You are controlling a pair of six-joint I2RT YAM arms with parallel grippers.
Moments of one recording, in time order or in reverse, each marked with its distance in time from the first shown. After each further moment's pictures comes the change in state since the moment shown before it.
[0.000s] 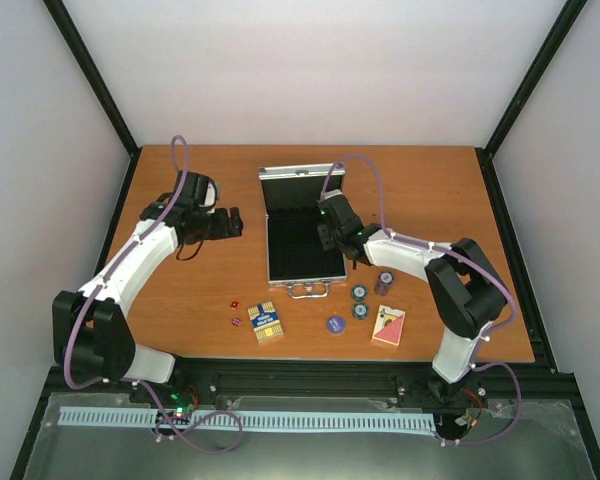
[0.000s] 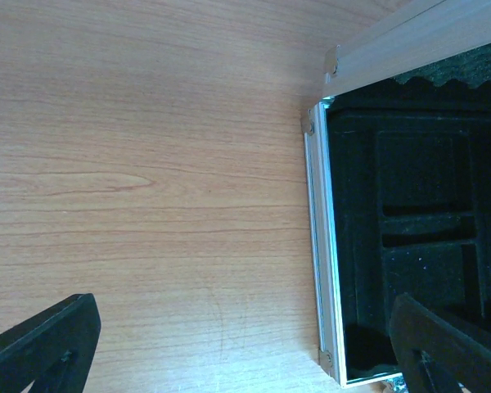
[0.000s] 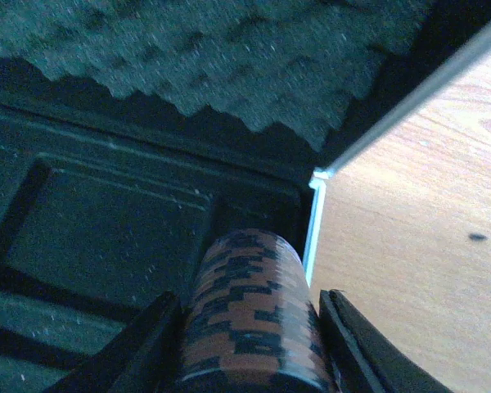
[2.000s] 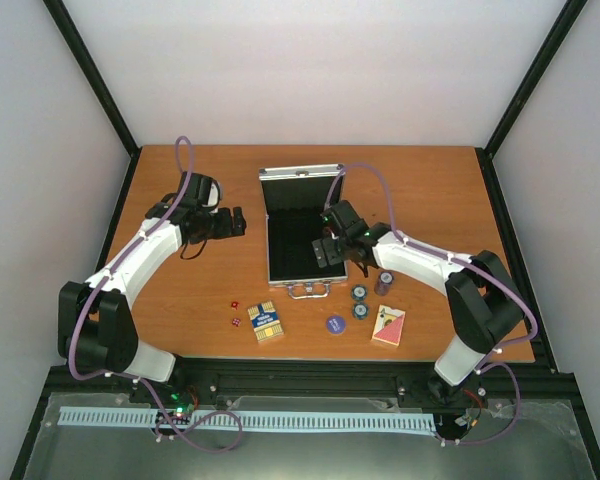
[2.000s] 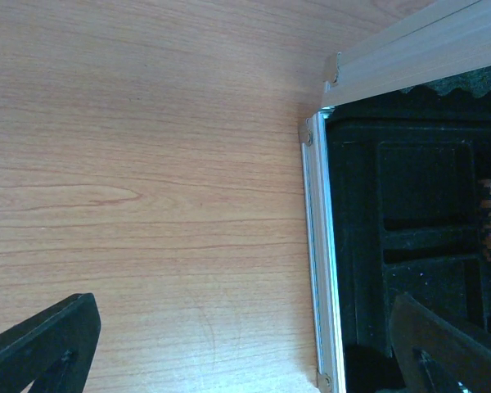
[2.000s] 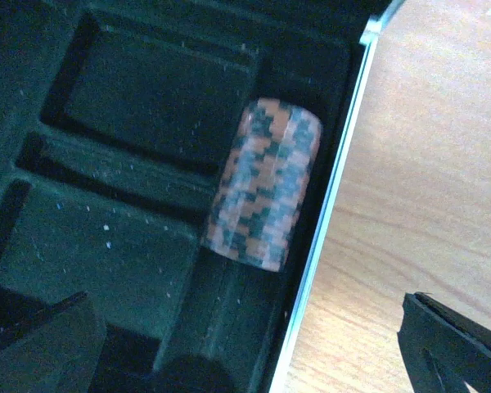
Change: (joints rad) left arm 0.000 0.047 -0.022 0.073 0.020 -0.014; right arm 0.021 -0.097 0.019 -0.286 -0.121 0.058
